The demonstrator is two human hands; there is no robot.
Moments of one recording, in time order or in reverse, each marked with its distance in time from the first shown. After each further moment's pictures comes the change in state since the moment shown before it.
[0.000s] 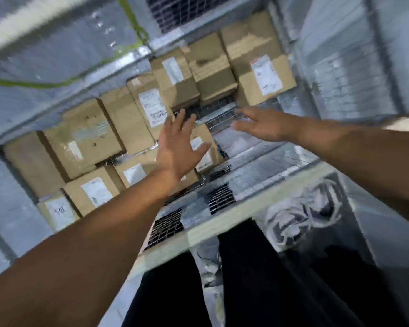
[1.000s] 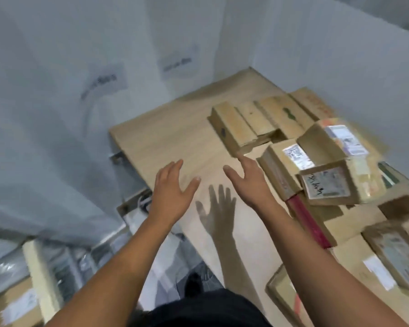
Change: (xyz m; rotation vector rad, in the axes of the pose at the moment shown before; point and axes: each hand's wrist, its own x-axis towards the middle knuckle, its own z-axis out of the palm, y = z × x) left_hand -0.471 0.470 0.079 0.161 -0.703 1.350; right_hand -0.667 0.137 0.391 1.309 1.689 1.075
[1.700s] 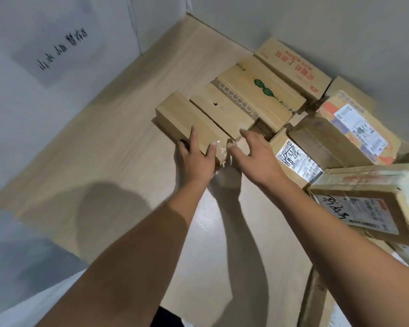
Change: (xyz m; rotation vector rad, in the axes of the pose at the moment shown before) left_hand 0.280 0.039 0.210 -0.055 -0.312 -0.093; right_hand 0.213 0.063 -0.025 -0.139 0.173 0.311
